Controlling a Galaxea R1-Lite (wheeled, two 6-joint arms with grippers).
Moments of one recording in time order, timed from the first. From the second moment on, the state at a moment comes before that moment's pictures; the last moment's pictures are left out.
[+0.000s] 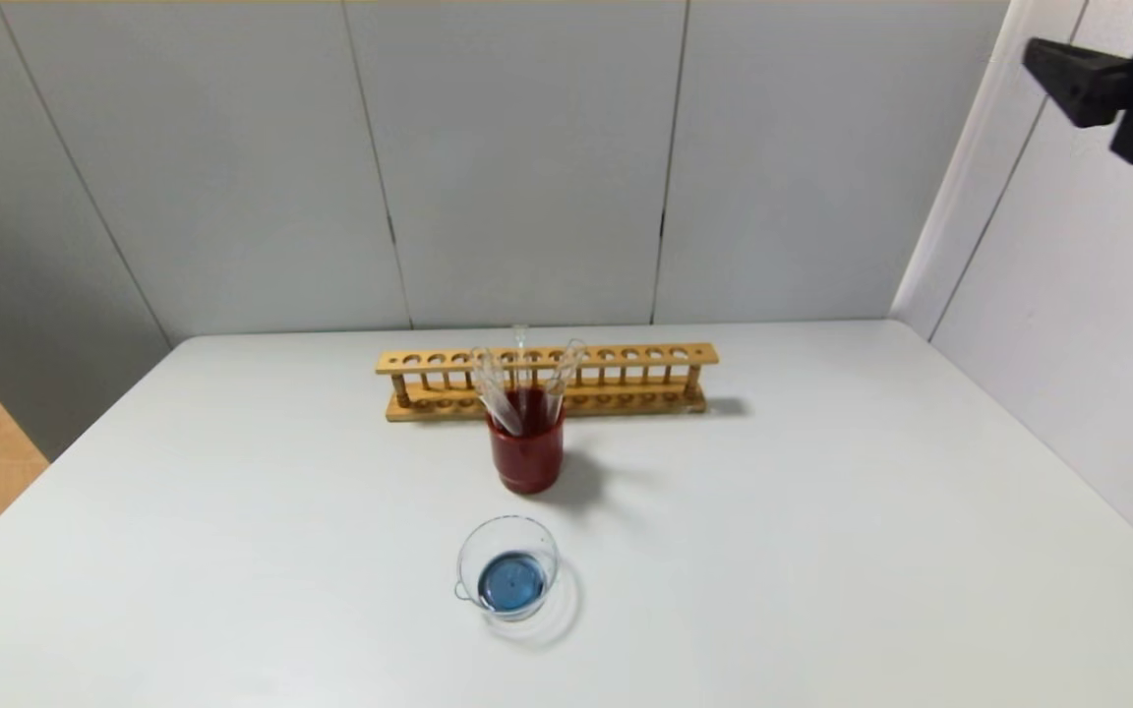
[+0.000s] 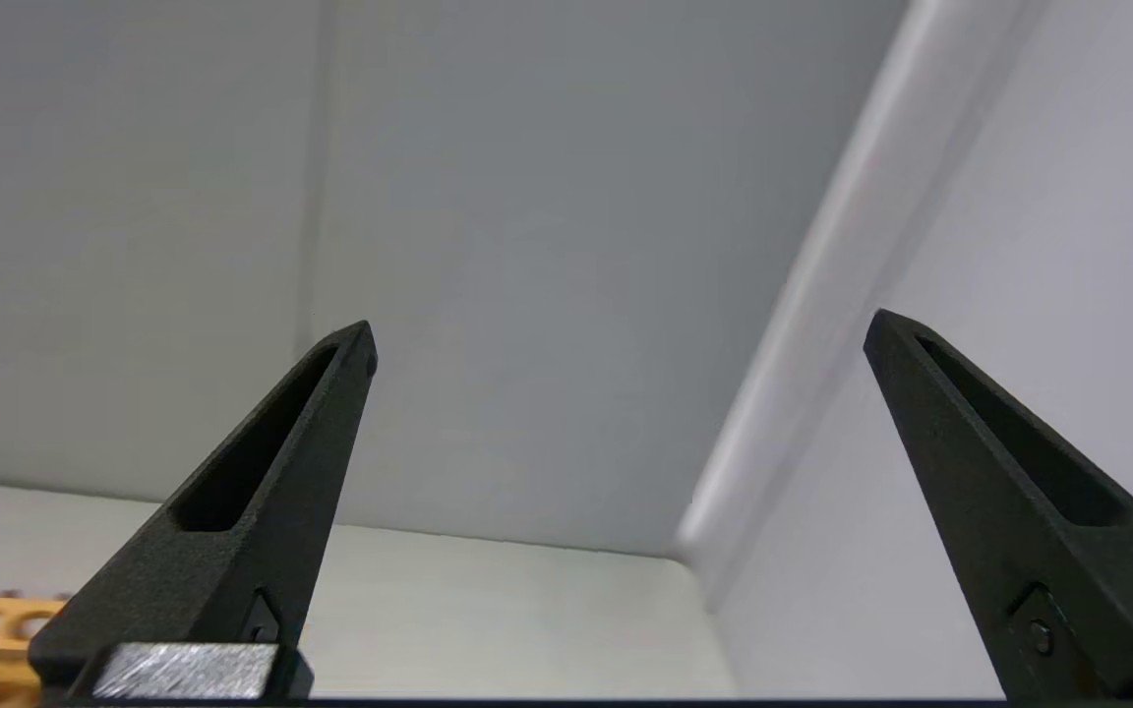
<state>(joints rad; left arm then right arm) 0.00 0.00 0.00 -0.07 0.00 0.02 0.34 1.32 -1.04 -0.56 -0.37 -0.34</state>
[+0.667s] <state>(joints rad) 0.00 0.00 0.00 -0.07 0.00 0.02 0.10 0.74 -0.91 -0.07 -0.37 -0.34</state>
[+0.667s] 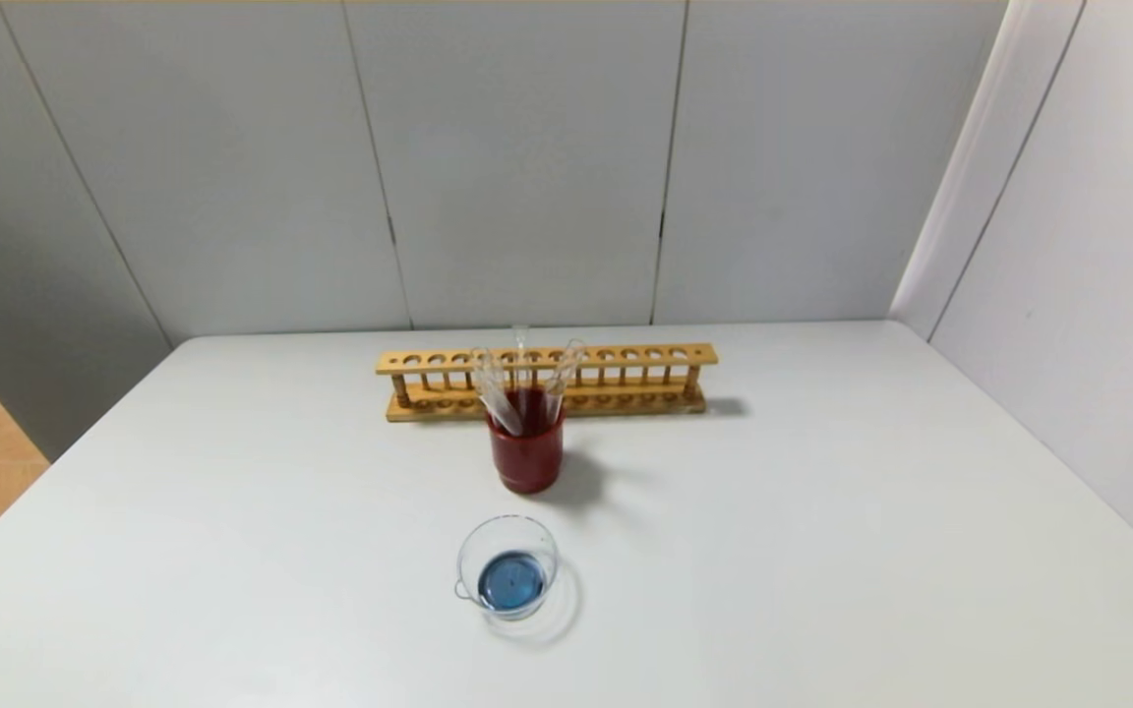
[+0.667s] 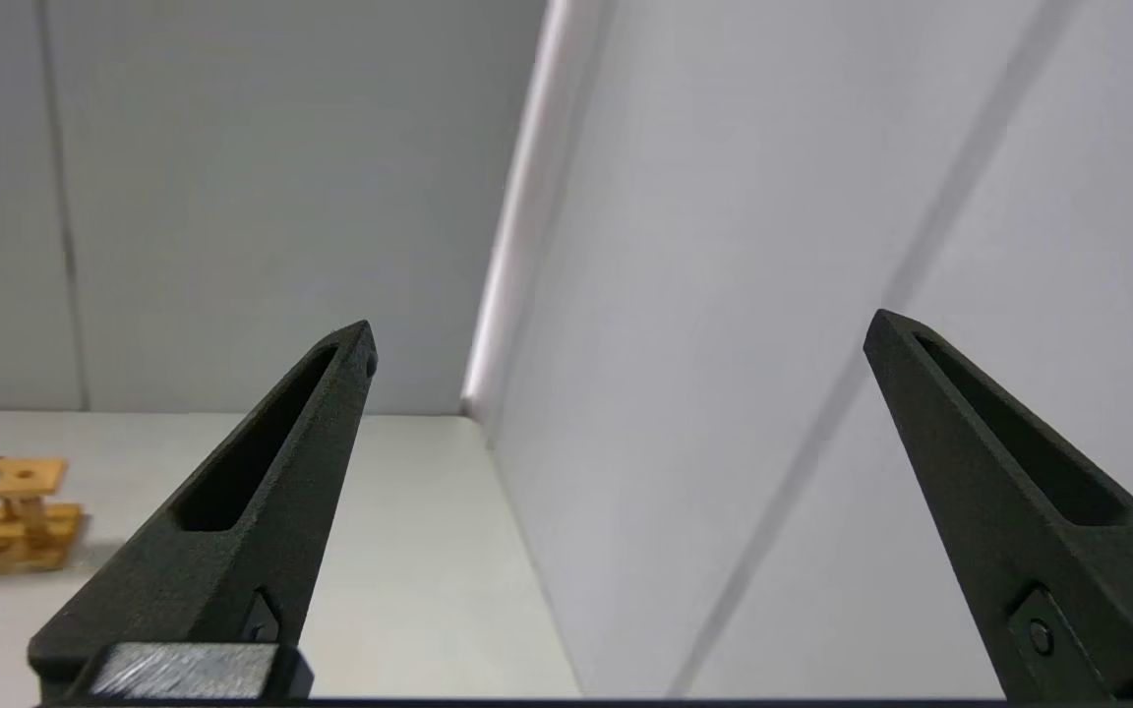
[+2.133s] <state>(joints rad) 0.00 0.00 0.00 -0.07 0.00 0.02 0.01 0.00 -0.40 0.05 -0.14 -0.12</state>
